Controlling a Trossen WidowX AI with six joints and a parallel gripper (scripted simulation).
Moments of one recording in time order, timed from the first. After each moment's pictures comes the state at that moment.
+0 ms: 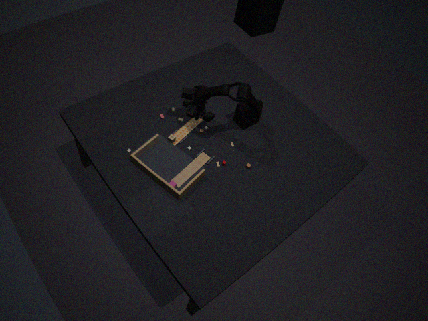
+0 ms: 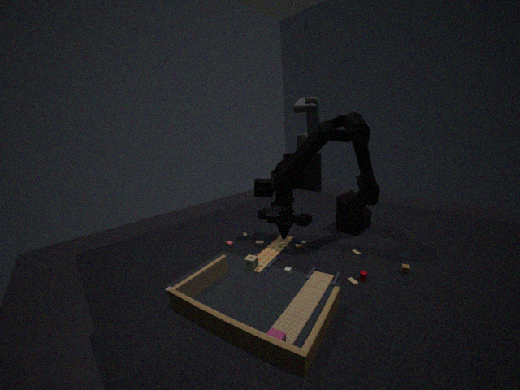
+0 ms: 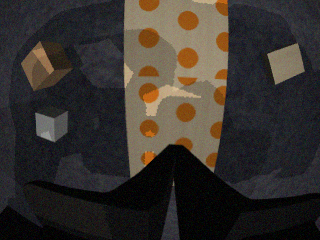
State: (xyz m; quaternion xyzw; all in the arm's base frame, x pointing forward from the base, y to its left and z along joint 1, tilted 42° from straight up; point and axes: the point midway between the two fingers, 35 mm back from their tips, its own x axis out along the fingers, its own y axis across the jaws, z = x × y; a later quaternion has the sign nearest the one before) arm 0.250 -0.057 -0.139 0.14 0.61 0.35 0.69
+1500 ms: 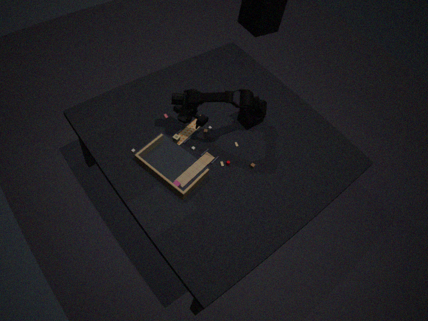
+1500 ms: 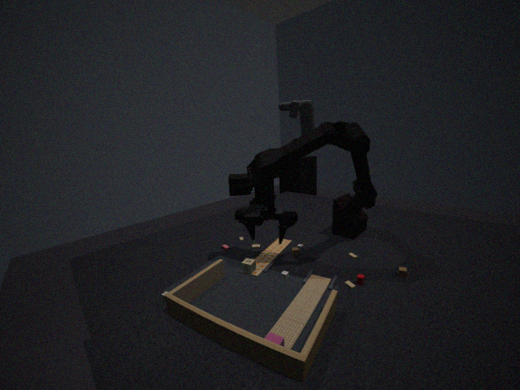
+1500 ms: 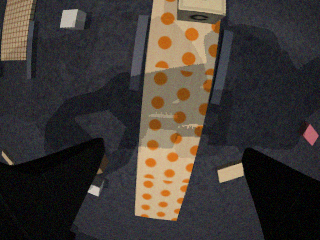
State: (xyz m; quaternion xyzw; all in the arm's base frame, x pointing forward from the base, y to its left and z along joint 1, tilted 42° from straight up) arm 0.354 -0.060 -0.076 0.10 0.60 0.39 0.69
